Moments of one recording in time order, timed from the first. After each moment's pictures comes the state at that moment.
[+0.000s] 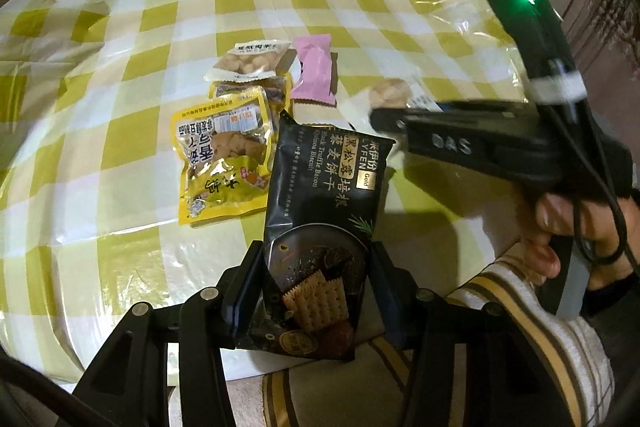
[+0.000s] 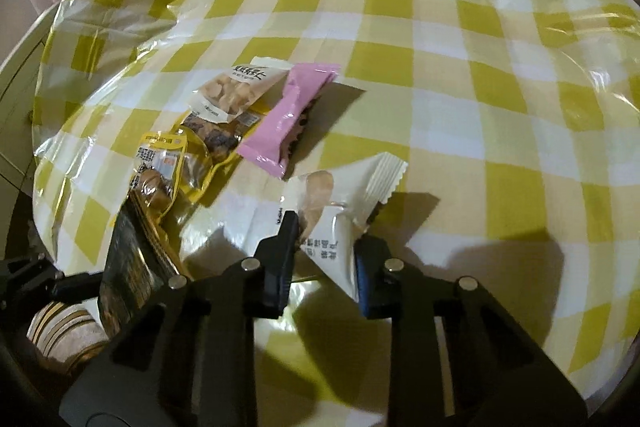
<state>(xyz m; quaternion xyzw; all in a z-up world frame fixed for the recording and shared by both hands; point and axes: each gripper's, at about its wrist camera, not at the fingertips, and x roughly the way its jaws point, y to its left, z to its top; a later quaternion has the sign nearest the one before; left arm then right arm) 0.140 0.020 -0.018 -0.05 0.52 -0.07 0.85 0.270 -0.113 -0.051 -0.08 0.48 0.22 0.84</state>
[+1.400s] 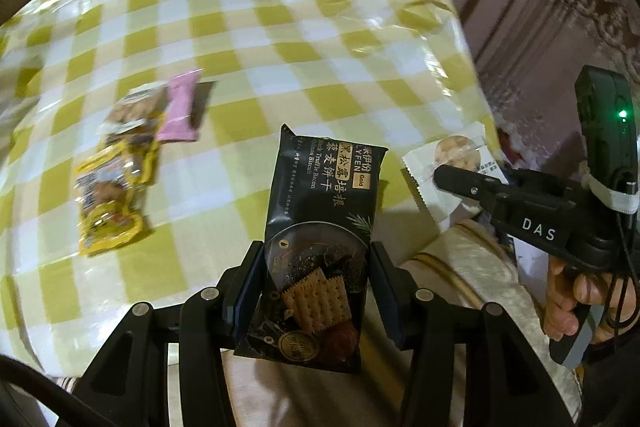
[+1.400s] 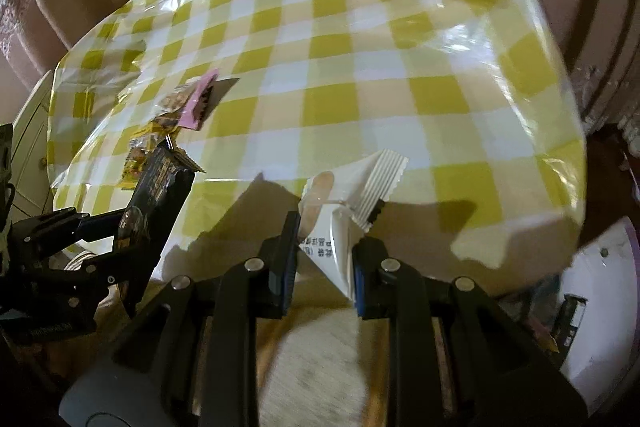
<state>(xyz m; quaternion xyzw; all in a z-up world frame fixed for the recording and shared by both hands) 0.143 -0.082 0.011 -0.03 0.51 -0.15 0.85 0.190 -0.276 -0.011 0.02 0.47 0.15 0.87</state>
